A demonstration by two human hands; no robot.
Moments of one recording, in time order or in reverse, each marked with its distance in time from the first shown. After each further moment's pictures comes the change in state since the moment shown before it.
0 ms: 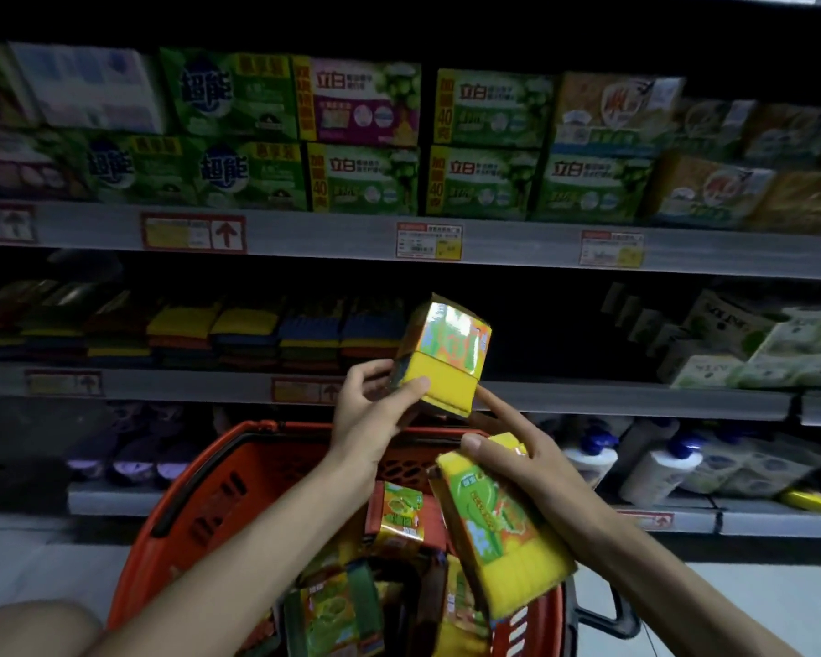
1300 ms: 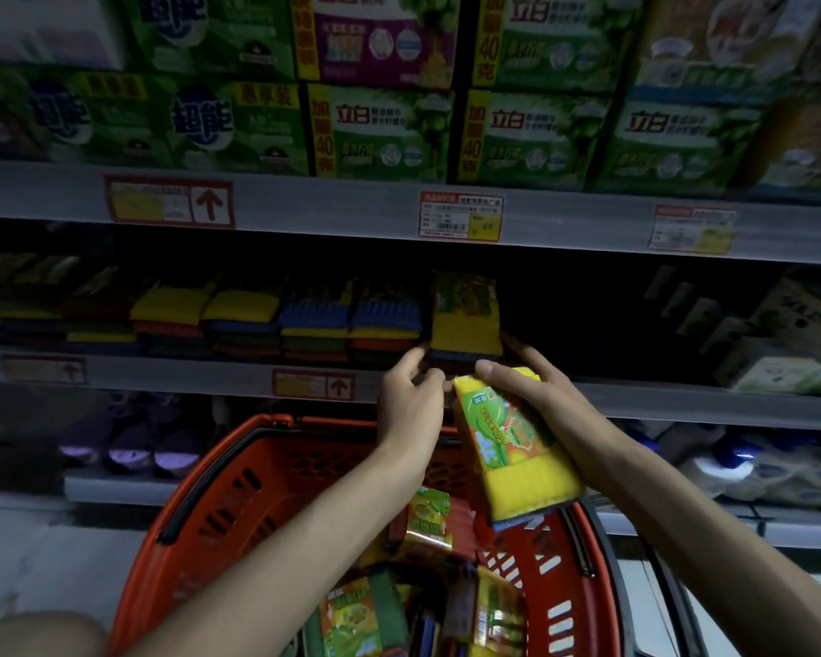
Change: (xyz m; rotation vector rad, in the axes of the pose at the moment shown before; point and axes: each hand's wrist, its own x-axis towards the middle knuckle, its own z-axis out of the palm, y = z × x) left_hand 0.050 -0.026 0.035 0.179 0.053 -0.059; right_hand 0.096 0.004 -0.018 0.047 0.123 0.101
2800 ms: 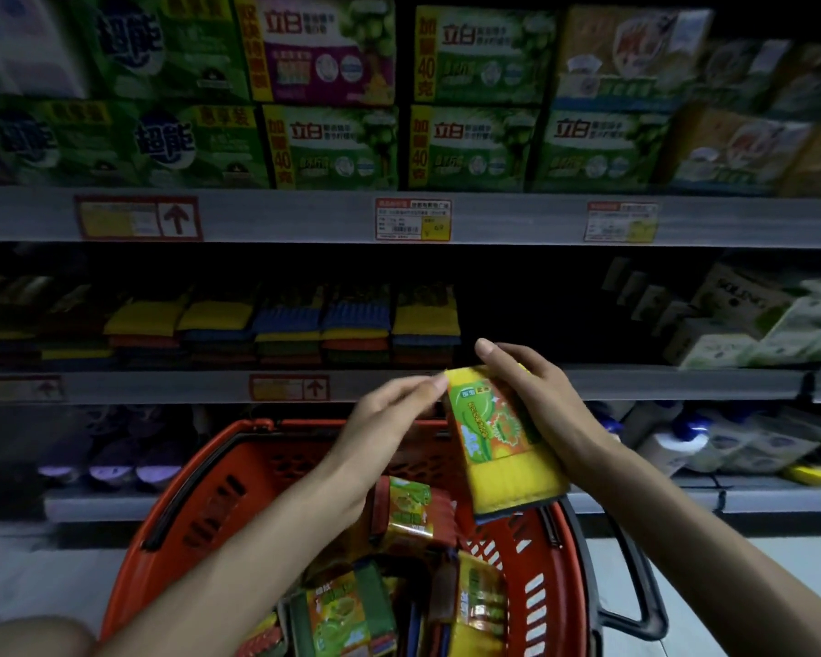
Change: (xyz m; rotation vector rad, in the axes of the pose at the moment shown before) left_hand -0.053 0.020 -0.034 0.074 -0.386 -0.044; right_hand -0.041 -0.009 -0.011 -0.089 0.156 -0.015
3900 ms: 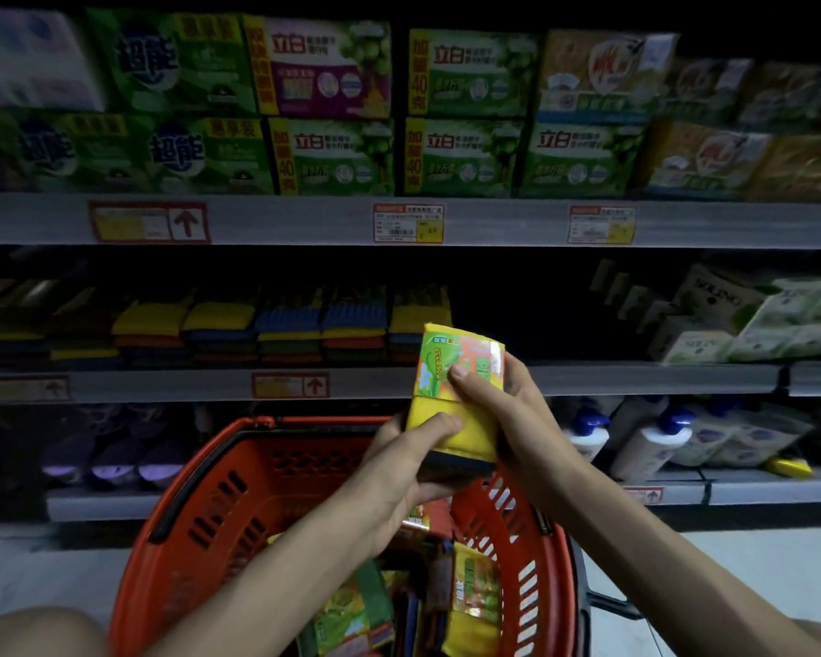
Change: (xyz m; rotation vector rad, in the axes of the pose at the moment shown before) left_hand -0.023 -0.015 0.029 -0.411 0.031 -0.202; right_hand -0.015 0.014 0.028 0.404 -0.036 -0.007
